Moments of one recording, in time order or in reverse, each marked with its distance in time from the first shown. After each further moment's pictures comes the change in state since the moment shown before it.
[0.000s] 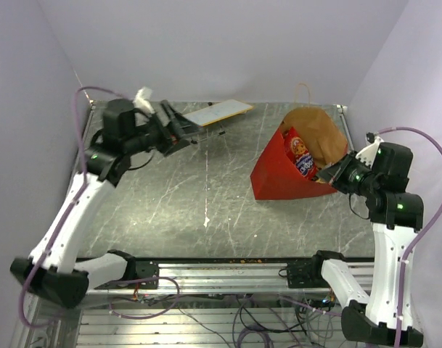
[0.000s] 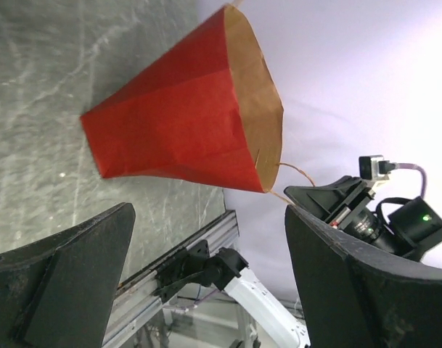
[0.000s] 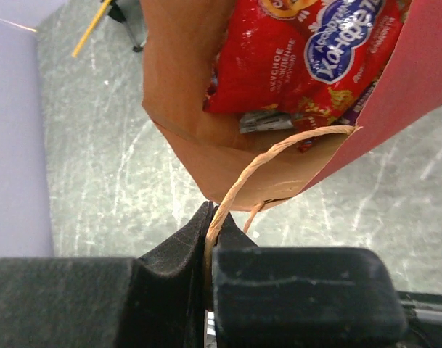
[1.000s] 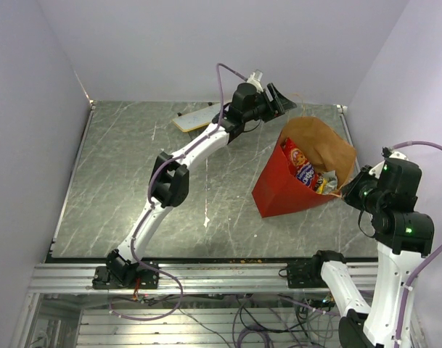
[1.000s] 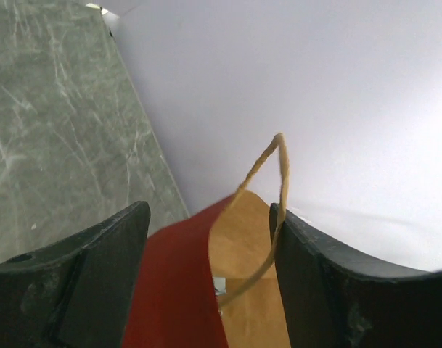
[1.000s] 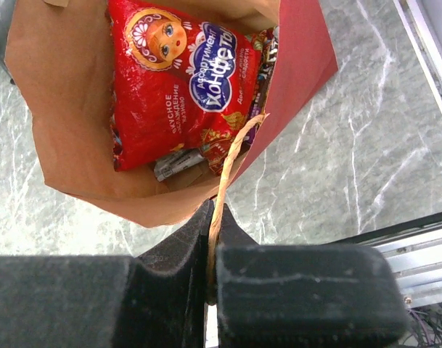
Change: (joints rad) left arm -0.415 1.378 1.097 0.499 -0.201 -0.034; right arm -0.001 -0.098 0.066 -0.206 0.376 -0.105
